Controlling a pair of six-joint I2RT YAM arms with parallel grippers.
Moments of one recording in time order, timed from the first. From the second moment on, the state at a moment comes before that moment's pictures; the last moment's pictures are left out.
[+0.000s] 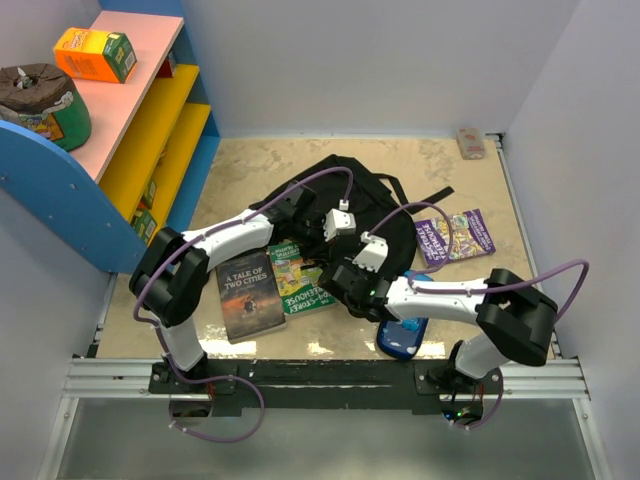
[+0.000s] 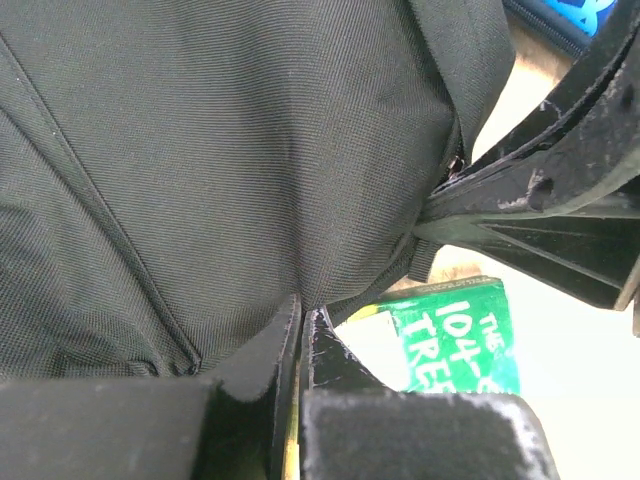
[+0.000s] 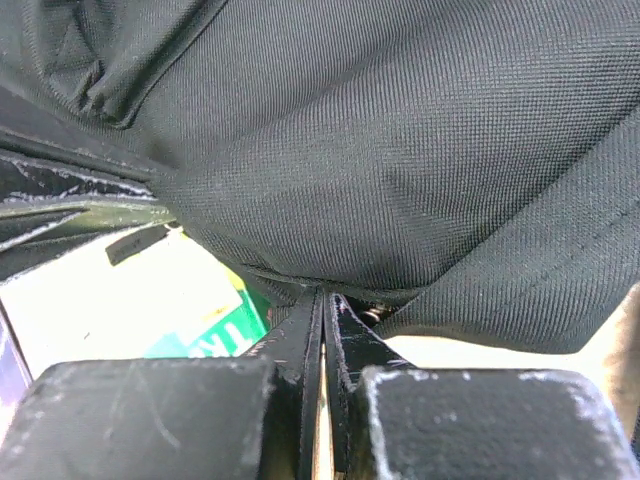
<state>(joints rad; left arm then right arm) -0.64 1.78 1.22 -0.40 0.59 0.57 1.09 1.52 0.78 -0.26 0.78 1.22</state>
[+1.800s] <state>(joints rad) -0.64 1.79 1.21 -0.41 0.53 0.53 1.08 1.47 0.78 -0.02 0.69 0.92</state>
